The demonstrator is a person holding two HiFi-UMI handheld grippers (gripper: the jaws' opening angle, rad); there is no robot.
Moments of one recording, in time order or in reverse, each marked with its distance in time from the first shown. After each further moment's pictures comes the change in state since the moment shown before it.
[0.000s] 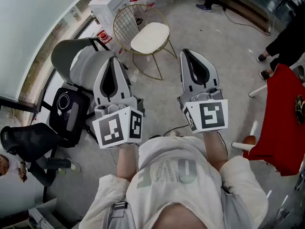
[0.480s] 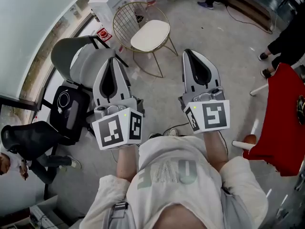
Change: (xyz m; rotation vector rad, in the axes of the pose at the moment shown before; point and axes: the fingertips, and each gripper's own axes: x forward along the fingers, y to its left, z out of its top) left arm -0.003 -0.011 -0.004 0.008 0.019 0.005; right arm -0.010 -0.015 -0.007 0.051 0.009 -0.019
